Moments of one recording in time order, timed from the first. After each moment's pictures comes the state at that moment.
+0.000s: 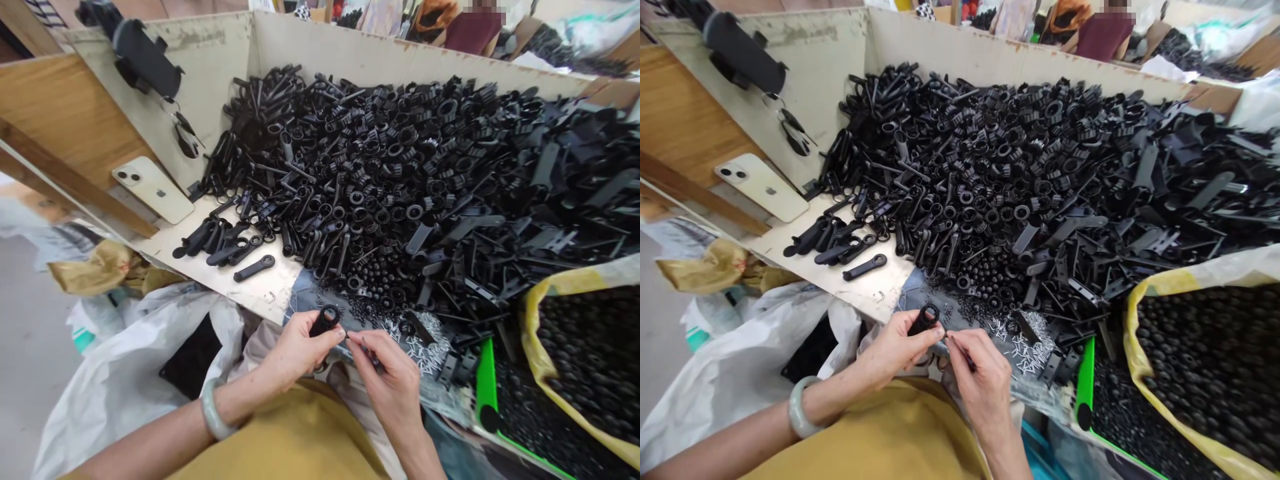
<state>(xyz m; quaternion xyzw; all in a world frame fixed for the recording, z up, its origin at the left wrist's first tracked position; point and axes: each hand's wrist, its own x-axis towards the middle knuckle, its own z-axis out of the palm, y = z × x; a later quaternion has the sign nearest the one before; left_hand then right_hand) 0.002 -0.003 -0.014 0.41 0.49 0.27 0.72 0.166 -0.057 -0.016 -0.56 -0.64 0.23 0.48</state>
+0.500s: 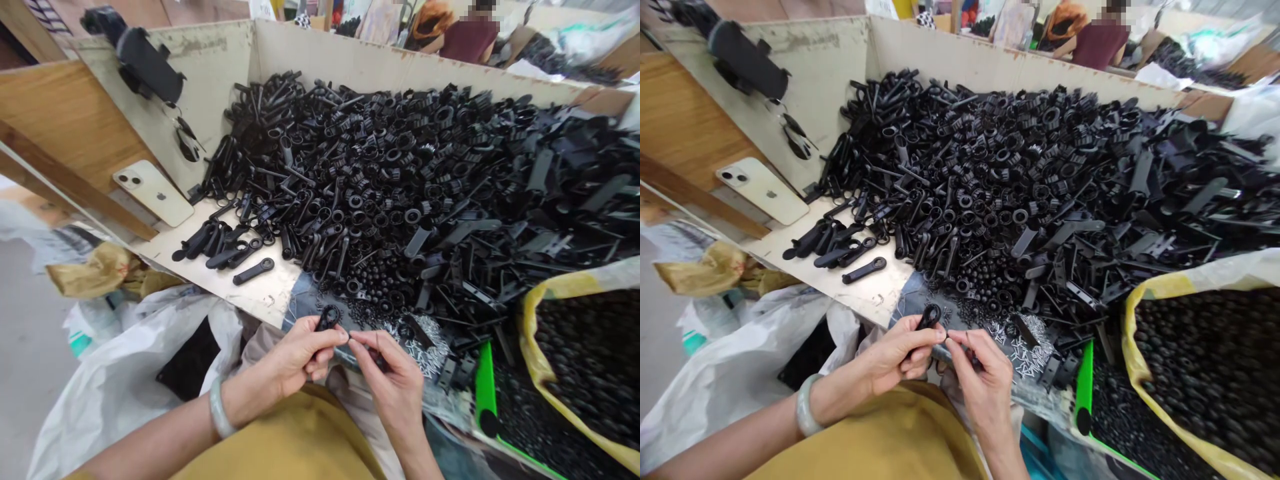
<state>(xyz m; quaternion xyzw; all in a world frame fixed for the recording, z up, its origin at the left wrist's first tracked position) 0.004 0.002 0.004 0.20 0.42 0.24 0.85 0.164 -0.054 -0.010 -0.57 -0.60 0.25 0.50</state>
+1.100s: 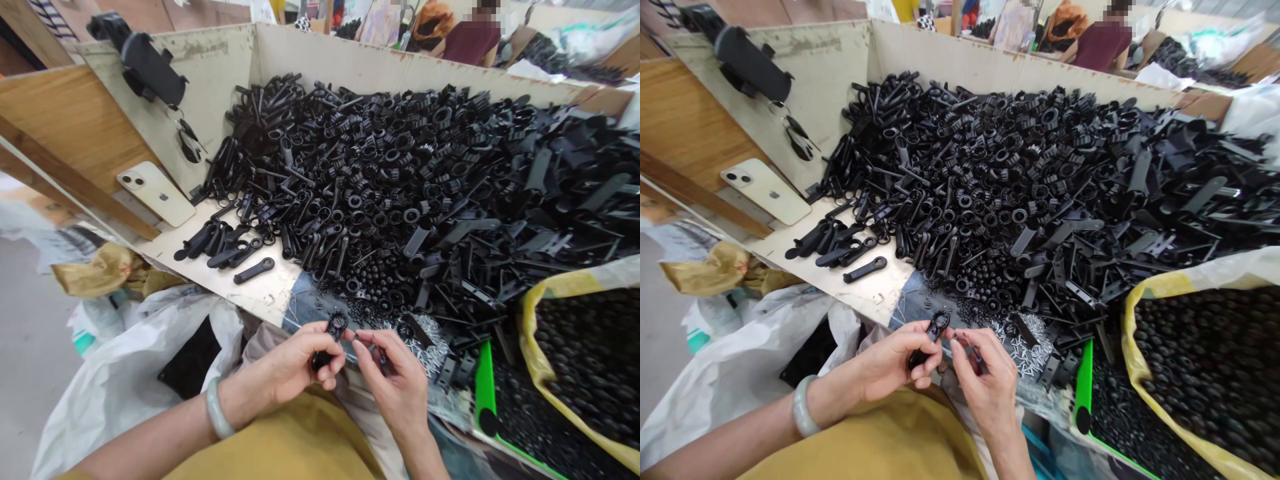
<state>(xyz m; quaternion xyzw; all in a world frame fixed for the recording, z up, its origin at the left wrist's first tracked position) 0.001 -0.003 0.013 0.18 0.36 0.21 0.89 0.173 -0.055 -0.007 -0.58 -0.65 0.18 0.47</state>
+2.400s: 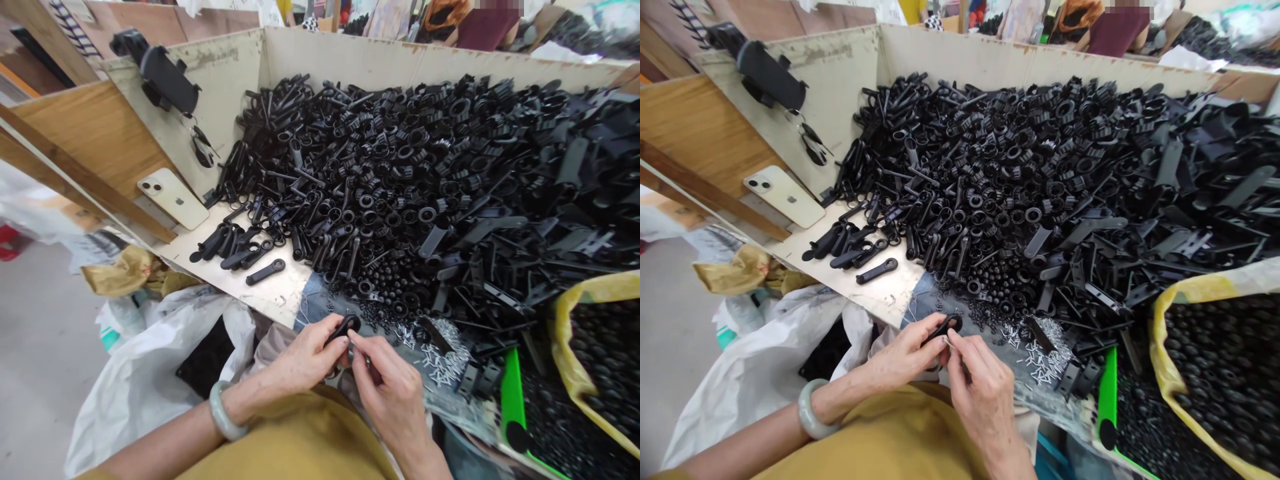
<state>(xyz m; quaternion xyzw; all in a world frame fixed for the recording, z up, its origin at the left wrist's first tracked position) -0.014 -0.002 -0.014 0.61 0.42 0.22 0.64 0.153 -0.056 -0.013 -0.54 -0.72 0.15 0.40</state>
